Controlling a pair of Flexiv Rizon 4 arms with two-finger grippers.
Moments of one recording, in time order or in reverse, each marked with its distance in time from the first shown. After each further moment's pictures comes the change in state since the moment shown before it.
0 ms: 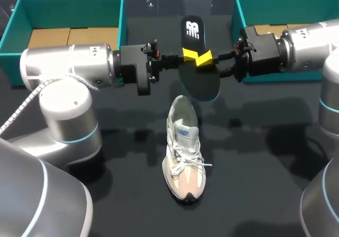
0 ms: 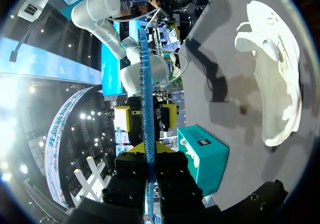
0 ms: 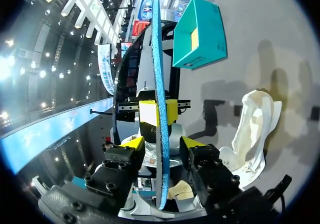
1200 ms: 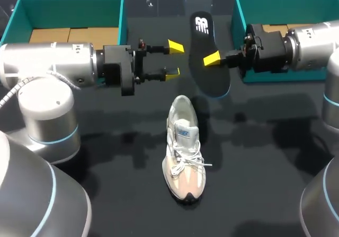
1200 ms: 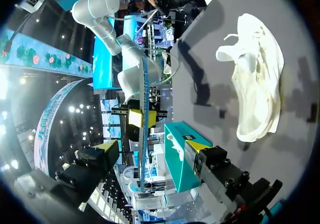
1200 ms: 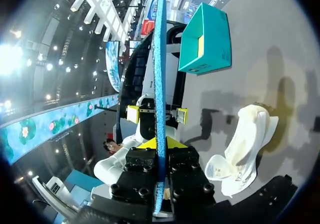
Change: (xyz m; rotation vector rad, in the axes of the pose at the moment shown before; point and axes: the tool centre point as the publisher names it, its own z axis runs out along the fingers) left arm 0.007 0.002 -0.045 -0.041 0.110 -0.052; right arm -0.008 0.017 -0.021 -0.001 0.051 -0.072
